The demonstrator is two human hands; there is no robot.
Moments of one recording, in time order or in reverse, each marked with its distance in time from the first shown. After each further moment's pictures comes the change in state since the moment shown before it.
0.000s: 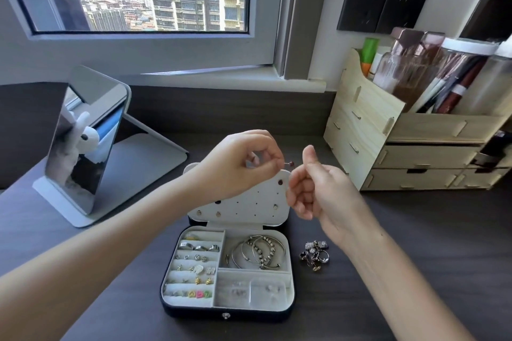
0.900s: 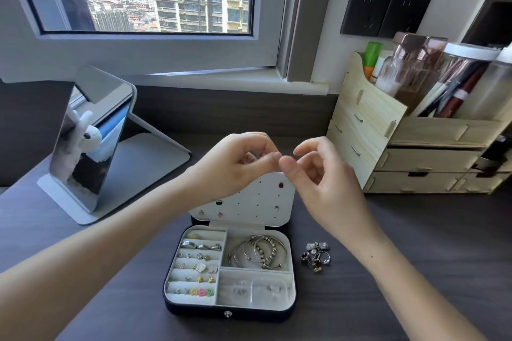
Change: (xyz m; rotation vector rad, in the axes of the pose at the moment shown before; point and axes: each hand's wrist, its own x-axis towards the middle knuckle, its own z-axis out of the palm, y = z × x) left_hand -0.005 0.006 -0.006 -0.124 -0.021 -0.111; right_hand -0.008 -0.002 -0.002 -0.683 0.123 -0.583
